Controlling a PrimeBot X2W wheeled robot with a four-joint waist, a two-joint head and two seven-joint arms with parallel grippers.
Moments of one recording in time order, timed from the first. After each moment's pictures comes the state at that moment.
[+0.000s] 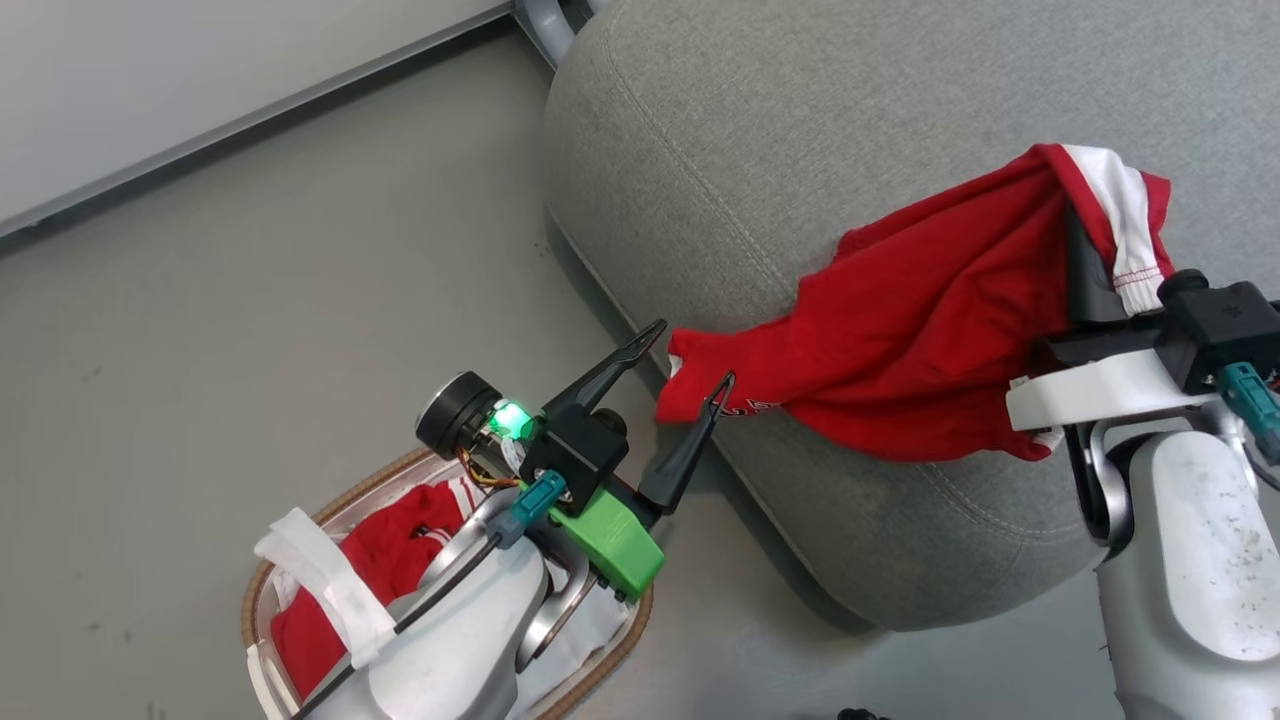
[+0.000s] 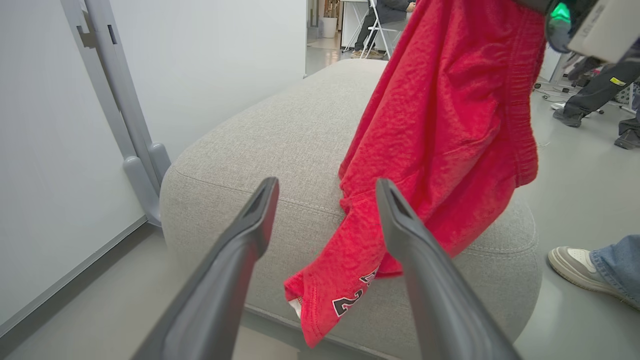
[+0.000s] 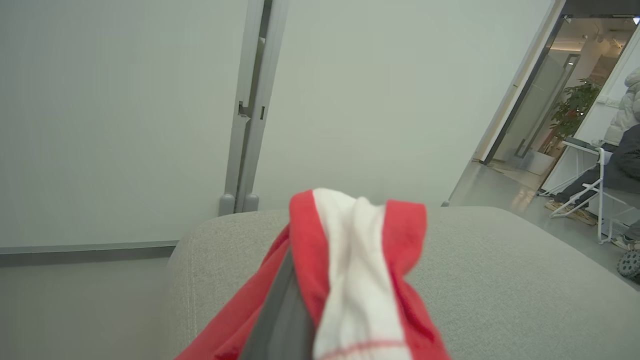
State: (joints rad) left arm -0.53 0.12 -0.75 0.39 -0.27 -0.13 -0.26; right arm -0.41 -0.05 -0.08 0.09 -0.05 0.13 -0.26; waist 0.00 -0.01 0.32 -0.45
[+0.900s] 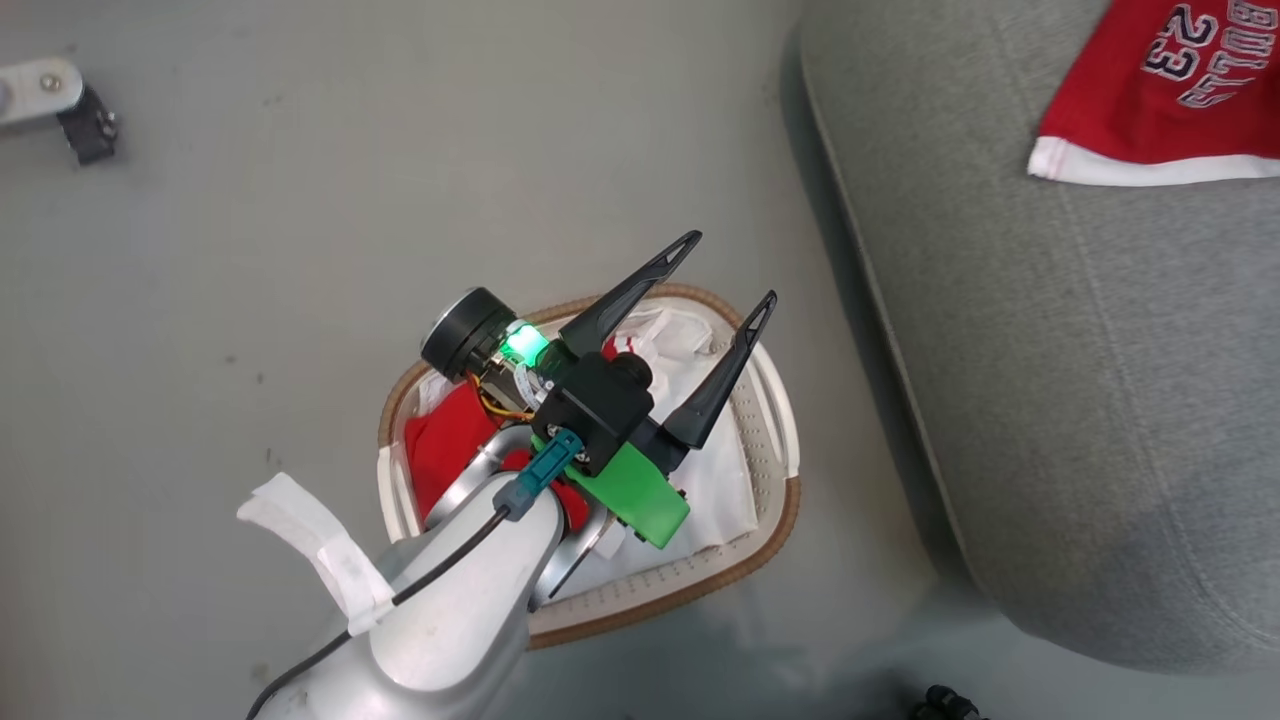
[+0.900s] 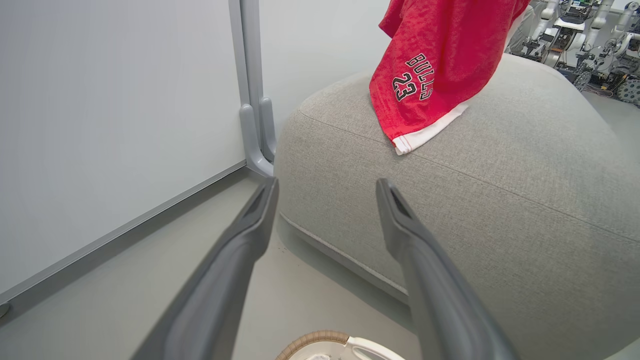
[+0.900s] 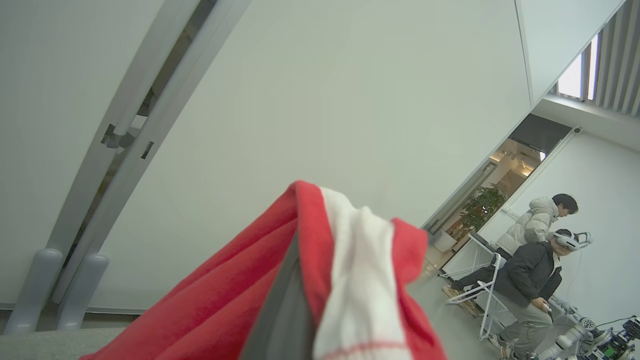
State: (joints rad) left arm -0.61 0.11 -0.73 0.29 -0.21 -0.13 -0.26; right arm -1.13 -0.59 -0.26 0.50 -0.19 0.13 -0.19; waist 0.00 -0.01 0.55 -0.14
